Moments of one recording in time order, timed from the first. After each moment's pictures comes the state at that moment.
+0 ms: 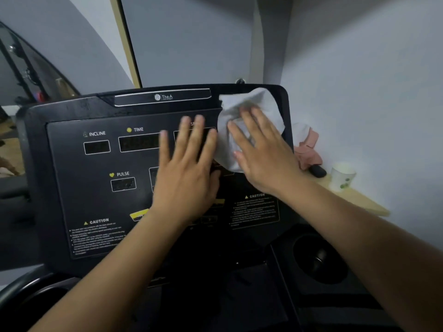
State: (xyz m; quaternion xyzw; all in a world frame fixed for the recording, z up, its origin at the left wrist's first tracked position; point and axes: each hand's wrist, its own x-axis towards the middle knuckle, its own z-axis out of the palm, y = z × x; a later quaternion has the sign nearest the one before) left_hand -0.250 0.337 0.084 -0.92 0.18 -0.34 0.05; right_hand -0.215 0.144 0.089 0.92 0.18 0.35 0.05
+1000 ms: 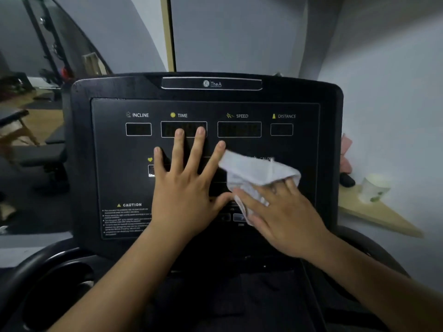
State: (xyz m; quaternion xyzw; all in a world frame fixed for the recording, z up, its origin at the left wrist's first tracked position) left_hand -0.262 0.394 0.053 -0.94 0.09 -0.31 0.05; right_hand -0.261 0.172 0.026 0.90 0.32 0.26 0.10
